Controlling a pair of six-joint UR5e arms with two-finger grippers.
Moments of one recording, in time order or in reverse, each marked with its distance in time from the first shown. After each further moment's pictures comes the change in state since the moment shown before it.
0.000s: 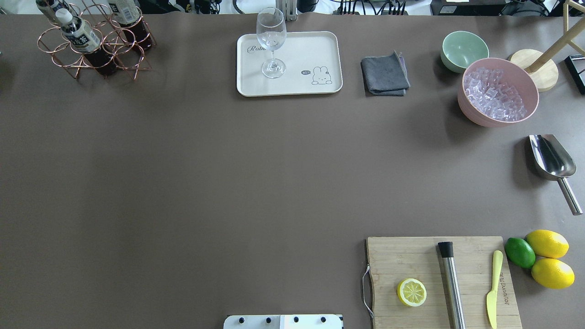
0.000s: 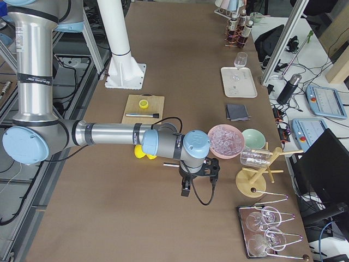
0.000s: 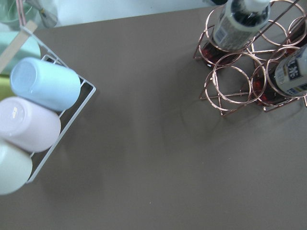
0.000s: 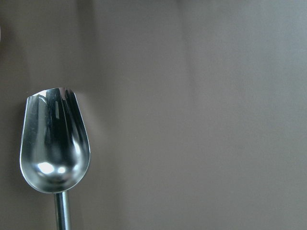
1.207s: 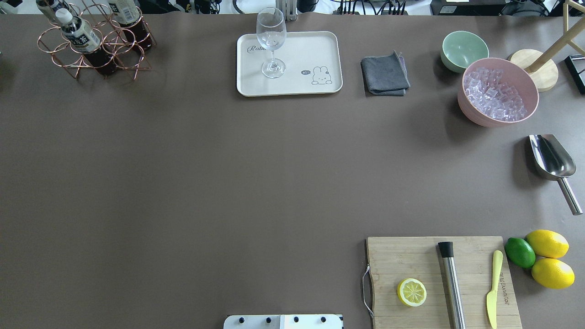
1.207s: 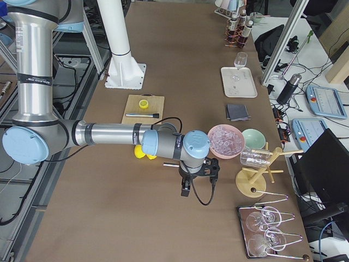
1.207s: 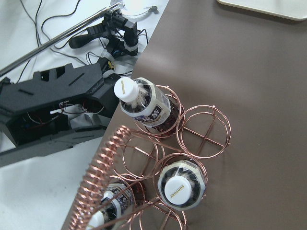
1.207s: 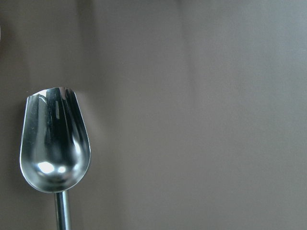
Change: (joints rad) left arm 0.188 -0.285 0.118 -0.162 0.061 0.593; right arm 0.000 -0.001 0.002 0.000 0.000 0.000
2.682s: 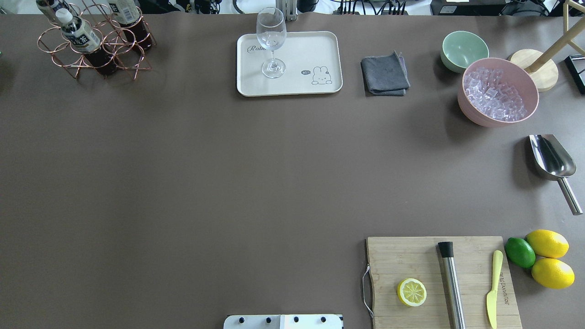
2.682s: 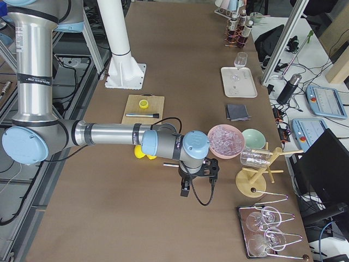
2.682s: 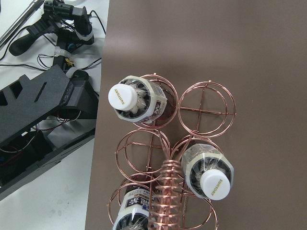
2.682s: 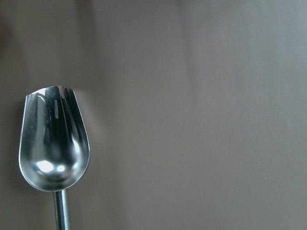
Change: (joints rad) left arm 0.003 -0.268 0.375 0.204 -0.001 0.447; right arm 0.000 -0.003 0.001 -0.001 0.001 0.000
